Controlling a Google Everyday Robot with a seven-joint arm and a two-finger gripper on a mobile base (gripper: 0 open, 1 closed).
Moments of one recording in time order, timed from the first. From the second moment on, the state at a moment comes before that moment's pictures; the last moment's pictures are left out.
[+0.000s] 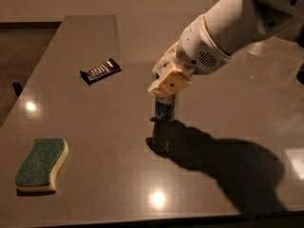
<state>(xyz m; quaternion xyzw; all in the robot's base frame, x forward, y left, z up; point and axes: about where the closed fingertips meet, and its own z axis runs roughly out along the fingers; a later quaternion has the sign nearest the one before) 0.478 -0.032 0.952 -0.60 0.72 0.19 0.30</state>
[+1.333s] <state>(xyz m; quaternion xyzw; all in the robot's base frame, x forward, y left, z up) 0.538 0.085 0.972 -0.65 0.65 0.23 0.32</state>
